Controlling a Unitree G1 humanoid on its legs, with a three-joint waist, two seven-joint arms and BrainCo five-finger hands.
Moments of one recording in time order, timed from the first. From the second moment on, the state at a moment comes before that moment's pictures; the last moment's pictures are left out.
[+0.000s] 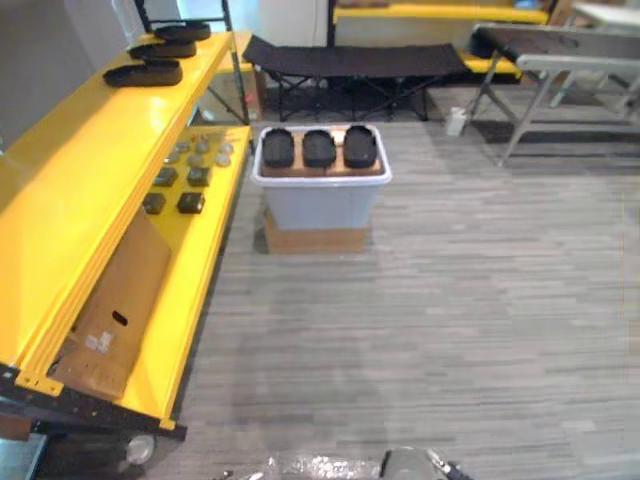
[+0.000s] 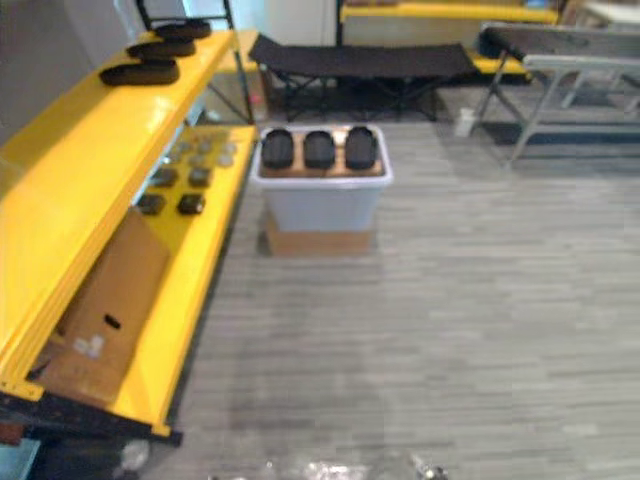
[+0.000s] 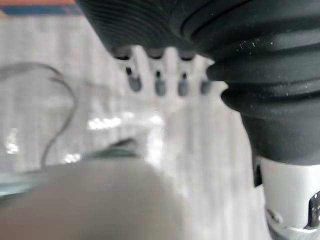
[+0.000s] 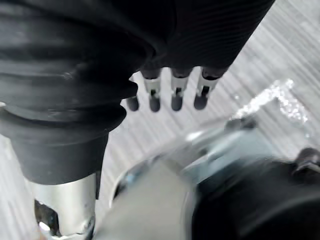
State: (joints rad) left arm -0.01 0.16 -0.02 1.23 -0.05 -0.02 -0.05; right arm 0.11 -0.04 -0.41 1.12 0.18 -0.02 0.13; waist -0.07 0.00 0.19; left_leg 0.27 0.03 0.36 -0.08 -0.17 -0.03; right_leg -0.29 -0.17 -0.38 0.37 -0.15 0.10
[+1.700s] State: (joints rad) left arm 0.03 0.04 0.07 1.11 -0.20 -0.13 0.11; right arm 0.03 -0.12 0.32 0.33 -0.05 -0.16 0.09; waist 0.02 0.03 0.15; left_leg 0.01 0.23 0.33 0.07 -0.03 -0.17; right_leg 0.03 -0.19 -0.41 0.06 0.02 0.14
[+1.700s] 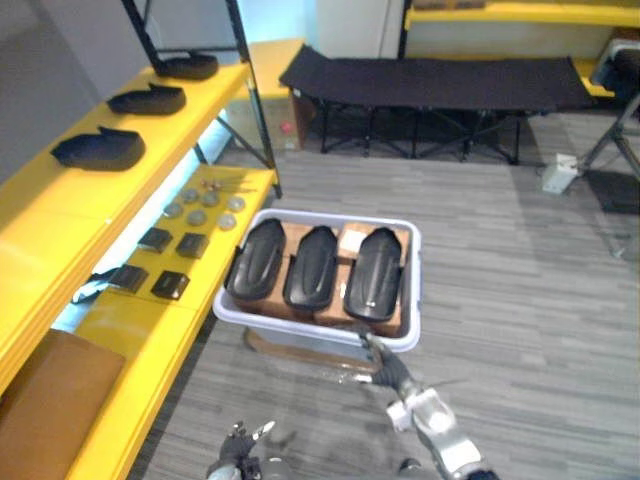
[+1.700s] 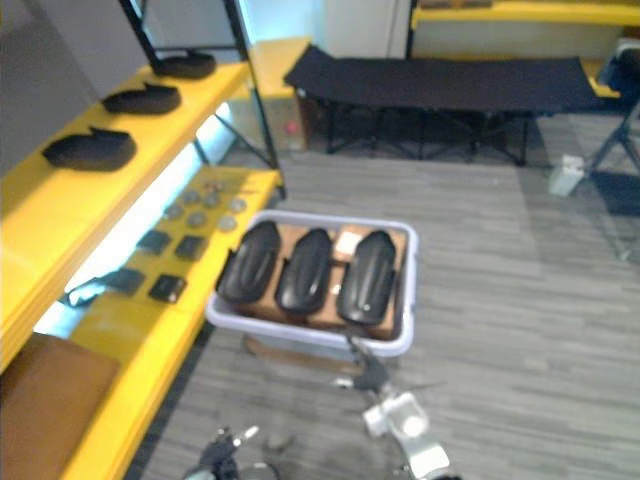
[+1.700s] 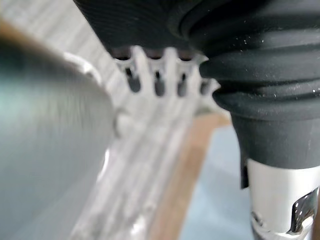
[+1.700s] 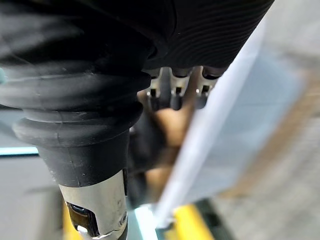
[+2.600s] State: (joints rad) left arm -0.21 0.08 -0.07 0.95 -0.20 -0.22 0.23; right arm -1.01 -0.50 -0.24 0.60 0.05 -0.14 -0.51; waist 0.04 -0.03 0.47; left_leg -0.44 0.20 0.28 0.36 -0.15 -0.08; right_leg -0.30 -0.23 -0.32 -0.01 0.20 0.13
